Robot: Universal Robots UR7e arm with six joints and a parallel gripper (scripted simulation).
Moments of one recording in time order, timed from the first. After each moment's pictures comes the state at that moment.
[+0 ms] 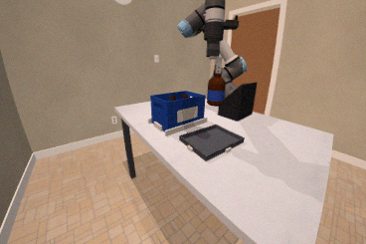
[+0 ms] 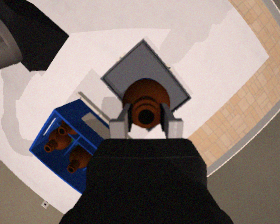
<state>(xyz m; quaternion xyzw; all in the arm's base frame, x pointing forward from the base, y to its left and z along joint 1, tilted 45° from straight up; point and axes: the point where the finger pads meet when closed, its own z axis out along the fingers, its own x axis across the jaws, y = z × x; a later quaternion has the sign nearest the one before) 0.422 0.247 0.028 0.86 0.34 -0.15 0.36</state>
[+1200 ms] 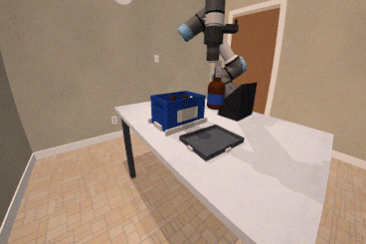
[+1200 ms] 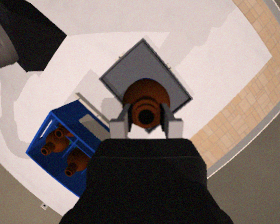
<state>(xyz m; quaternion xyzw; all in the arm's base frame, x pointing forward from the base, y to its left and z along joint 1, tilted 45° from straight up) 0.422 0.236 0.017 0.86 0.34 -0.15 0.36</state>
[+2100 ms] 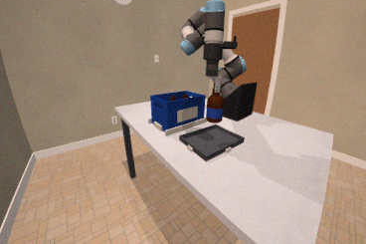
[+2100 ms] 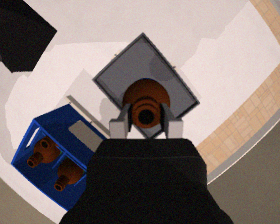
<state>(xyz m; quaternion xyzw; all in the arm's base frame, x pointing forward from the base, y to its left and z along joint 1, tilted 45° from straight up) 0.421 0.192 -0.026 0.86 0.34 -0.15 0.36</state>
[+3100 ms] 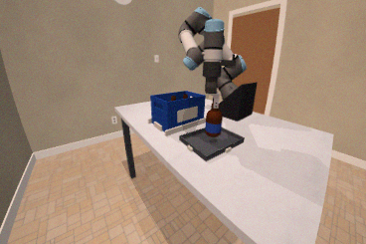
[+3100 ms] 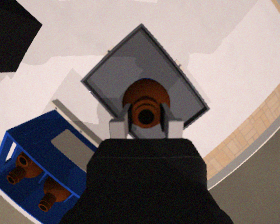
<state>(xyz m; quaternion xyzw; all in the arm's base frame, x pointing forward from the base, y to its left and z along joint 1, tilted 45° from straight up) 0.421 0.144 -0.075 0.86 0.34 -0.15 0.36</state>
